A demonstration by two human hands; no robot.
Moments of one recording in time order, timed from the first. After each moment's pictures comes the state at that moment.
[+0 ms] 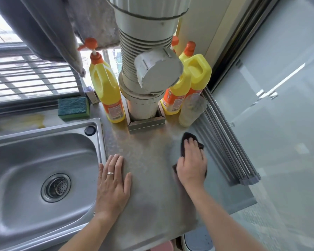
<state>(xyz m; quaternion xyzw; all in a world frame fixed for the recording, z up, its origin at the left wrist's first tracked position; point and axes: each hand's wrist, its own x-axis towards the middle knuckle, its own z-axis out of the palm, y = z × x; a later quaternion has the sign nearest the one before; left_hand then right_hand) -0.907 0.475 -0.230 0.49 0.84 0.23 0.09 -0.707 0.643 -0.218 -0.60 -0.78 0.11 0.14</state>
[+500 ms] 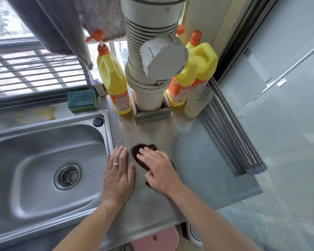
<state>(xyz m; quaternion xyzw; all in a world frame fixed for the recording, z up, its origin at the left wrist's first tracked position) -0.908 0.466 -0.222 0.50 0.82 0.24 0.11 -0.763 0.576 -0.220 -0.28 -0.92 0.23 0.10</state>
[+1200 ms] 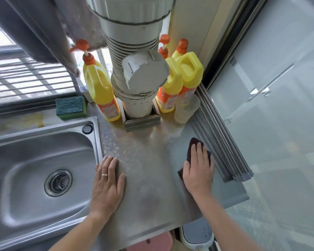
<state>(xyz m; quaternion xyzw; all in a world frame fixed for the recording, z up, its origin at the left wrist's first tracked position) -0.906 0.463 -0.223 0.50 0.83 0.23 0.11 -0.651 0.636 -0.216 -0.60 -0.80 0.07 0.05</state>
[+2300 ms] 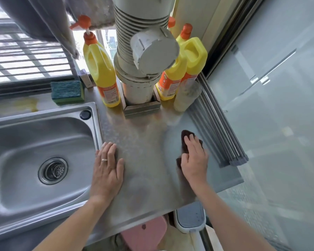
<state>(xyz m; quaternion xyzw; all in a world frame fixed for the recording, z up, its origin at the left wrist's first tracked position) -0.908 0.461 -0.221 0.50 0.82 0.26 0.13 -0.658 0.617 -0.216 -0.58 -0.78 0.16 0.16</state>
